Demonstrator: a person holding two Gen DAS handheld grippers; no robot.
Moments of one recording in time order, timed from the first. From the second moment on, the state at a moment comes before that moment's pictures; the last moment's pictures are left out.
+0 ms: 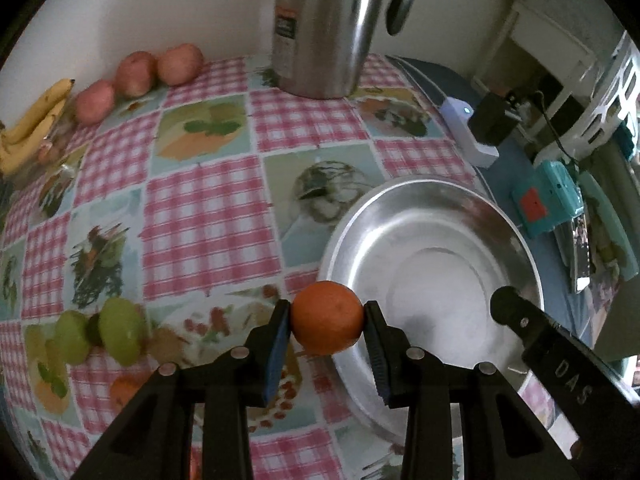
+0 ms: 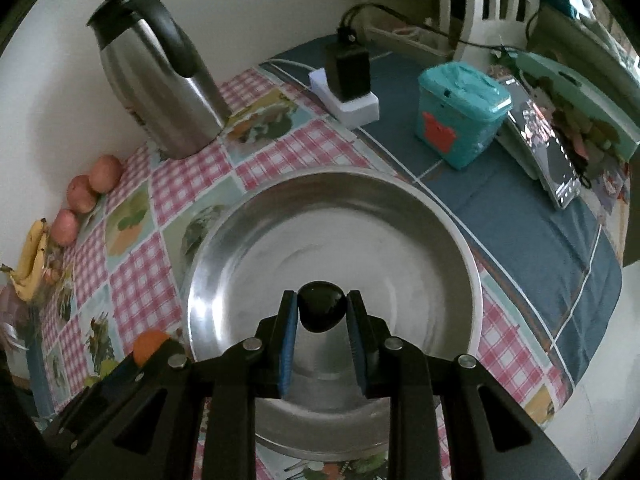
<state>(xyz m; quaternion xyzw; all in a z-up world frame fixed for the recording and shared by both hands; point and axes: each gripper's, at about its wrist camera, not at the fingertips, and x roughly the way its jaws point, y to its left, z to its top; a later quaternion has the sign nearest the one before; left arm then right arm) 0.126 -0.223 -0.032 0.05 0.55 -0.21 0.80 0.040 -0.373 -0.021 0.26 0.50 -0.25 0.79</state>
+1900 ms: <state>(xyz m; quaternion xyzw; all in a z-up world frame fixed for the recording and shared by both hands) 0.130 -0.199 -0.034 0.06 0.55 -0.13 0.82 0.023 -0.391 -0.029 0.28 0.50 -0.28 0.77</state>
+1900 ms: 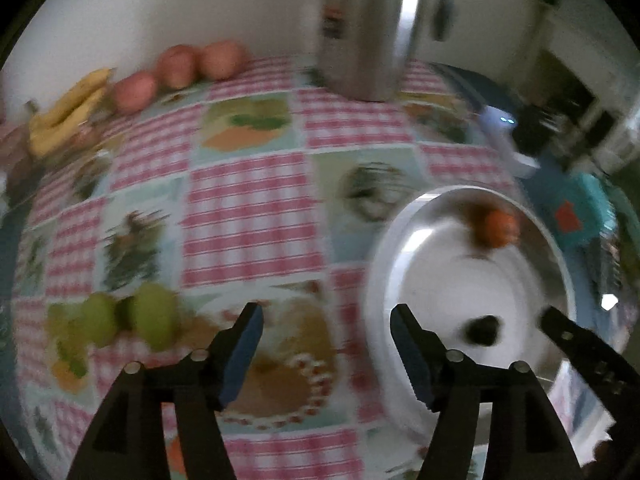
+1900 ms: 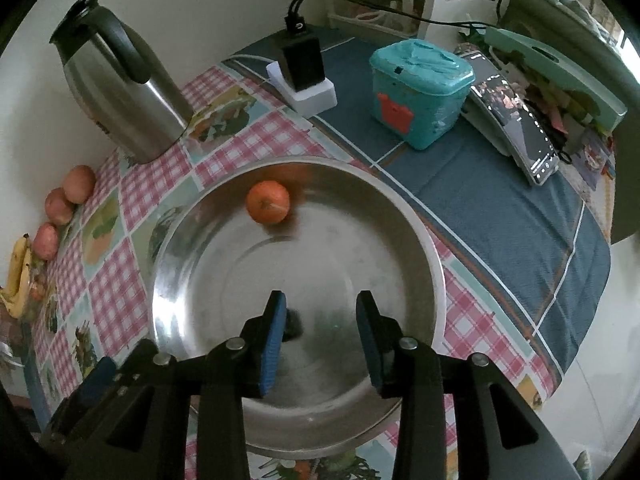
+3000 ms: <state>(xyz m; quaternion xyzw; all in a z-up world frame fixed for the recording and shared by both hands) 0.124 -0.075 -0.038 -0.03 0.57 0.05 0.82 0.051 -0.334 -0.022 0.22 0.53 -0.20 0.79</state>
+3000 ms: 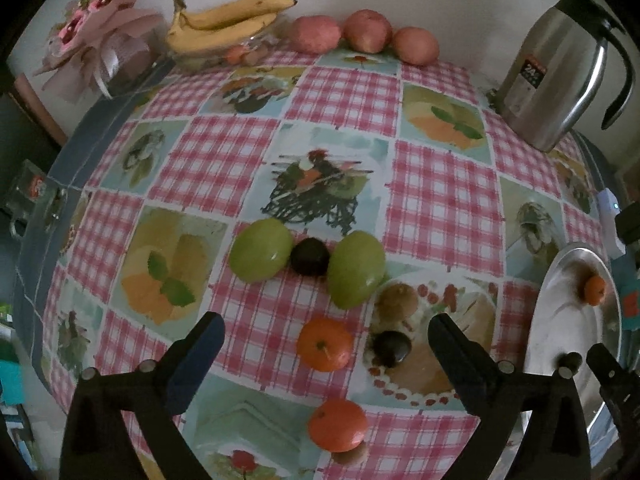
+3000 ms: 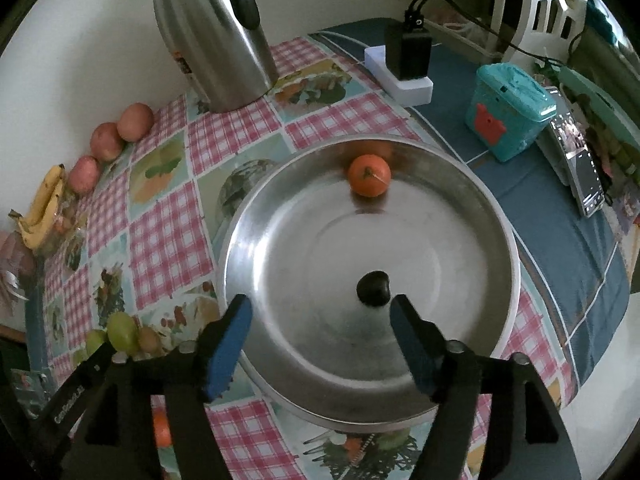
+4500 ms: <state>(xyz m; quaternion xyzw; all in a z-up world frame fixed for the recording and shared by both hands) 0.074 -0.028 -0.037 0.00 0.55 0.03 0.84 0.042 -0.264 -0.015 0.18 0.52 -0.11 0.83</state>
